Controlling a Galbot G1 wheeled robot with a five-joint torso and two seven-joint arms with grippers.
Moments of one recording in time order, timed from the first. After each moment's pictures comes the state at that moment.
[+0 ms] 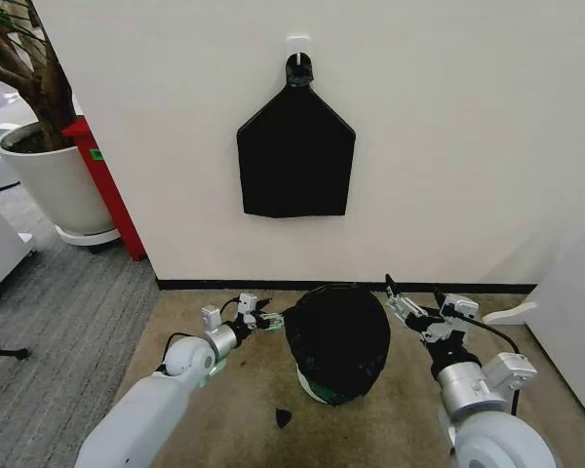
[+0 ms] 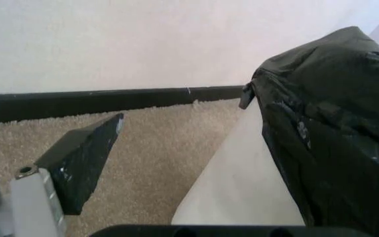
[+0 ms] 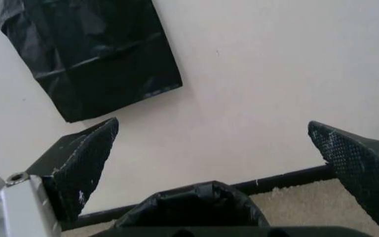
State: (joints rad) left arm 0.89 -1.10 0.00 -1.33 -0.81 0.19 0.39; right arm -1.59 1.20 0.45 2.37 0.64 -0.16 0.33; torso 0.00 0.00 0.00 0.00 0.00
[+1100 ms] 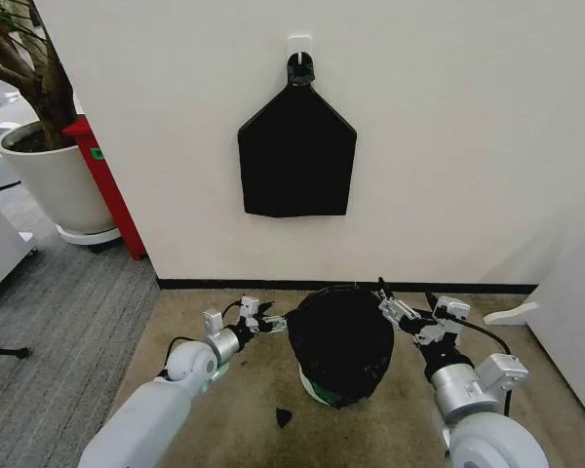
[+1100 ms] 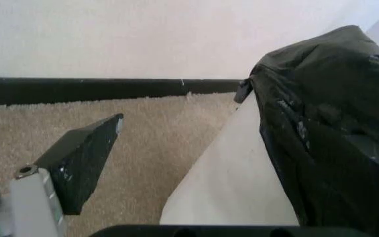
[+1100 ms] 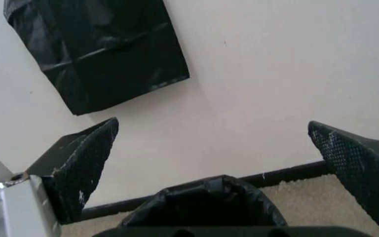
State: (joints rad) left arm 0.94 -1.09 -0.03 -1.43 -0.83 0.22 0.37; right arm -1.59 1.20 0.43 2.37 0.63 -0.16 0.32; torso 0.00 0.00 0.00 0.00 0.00
